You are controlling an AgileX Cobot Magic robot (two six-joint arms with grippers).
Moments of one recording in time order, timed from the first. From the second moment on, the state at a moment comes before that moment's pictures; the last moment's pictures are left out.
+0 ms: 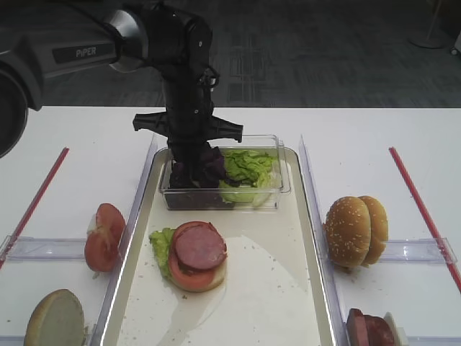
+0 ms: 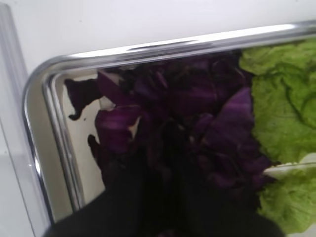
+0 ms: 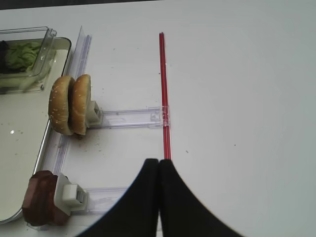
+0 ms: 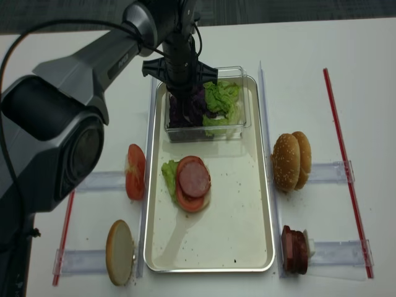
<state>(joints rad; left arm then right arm) -0.50 2.32 -2.04 0.12 1.19 -0.45 -0.01 -0.01 -0.48 0.05 1.14 0.04</state>
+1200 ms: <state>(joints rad) -0.52 2.23 -2.22 0.07 1.24 -0.44 -0.01 -0.01 -0.48 0.05 1.14 0.04</state>
